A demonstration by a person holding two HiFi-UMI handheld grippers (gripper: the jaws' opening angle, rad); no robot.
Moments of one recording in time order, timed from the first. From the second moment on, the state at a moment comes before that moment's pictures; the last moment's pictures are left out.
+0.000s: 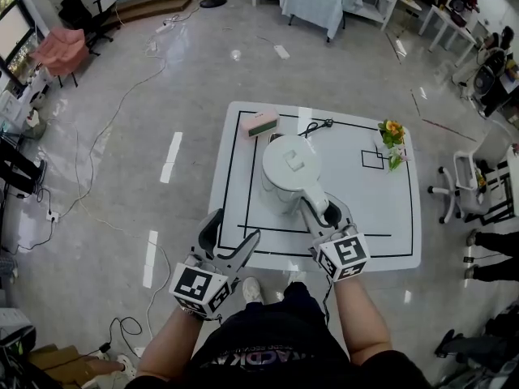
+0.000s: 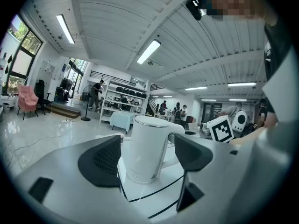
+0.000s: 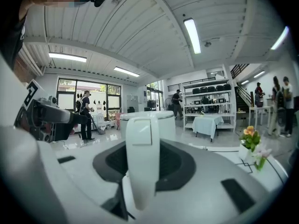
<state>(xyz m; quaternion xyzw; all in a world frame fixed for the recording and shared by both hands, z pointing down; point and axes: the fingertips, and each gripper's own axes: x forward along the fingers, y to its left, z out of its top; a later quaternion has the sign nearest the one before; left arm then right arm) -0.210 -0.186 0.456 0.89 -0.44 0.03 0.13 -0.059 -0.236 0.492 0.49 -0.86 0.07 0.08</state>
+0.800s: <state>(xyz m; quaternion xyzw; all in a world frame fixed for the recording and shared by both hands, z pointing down) -0.164 -0.162 0.433 0.94 -0.33 0.03 0.11 -0.018 -0.177 0.447 0.57 -0.82 0.05 0.07</state>
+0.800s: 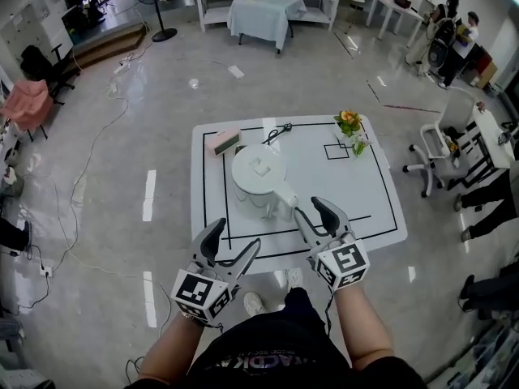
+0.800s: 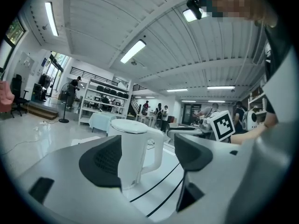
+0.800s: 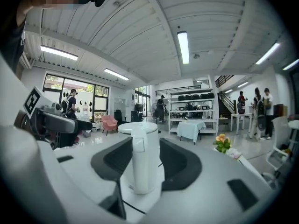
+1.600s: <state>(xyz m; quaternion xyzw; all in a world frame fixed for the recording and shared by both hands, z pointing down) -0.027 -0.119 0.428 0.97 -0.23 0.03 0.11 0.092 -0.126 0.412 0.62 -0.78 0.02 0.05</state>
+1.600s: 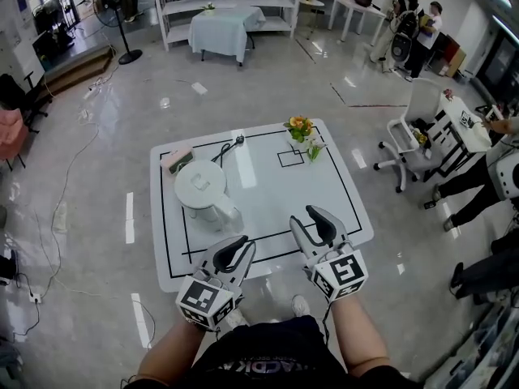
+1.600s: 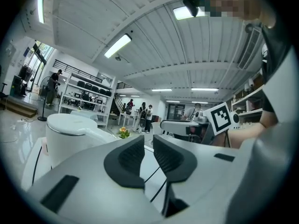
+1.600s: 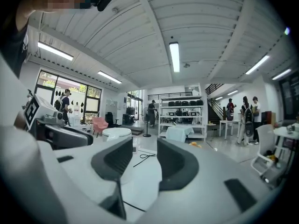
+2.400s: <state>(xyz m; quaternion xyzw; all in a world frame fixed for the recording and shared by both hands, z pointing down) 0.093 -0.088 0.435 0.91 -0.41 0.01 0.11 0.205 -0.112 0.432 0.46 -0.88 0.03 0.05</state>
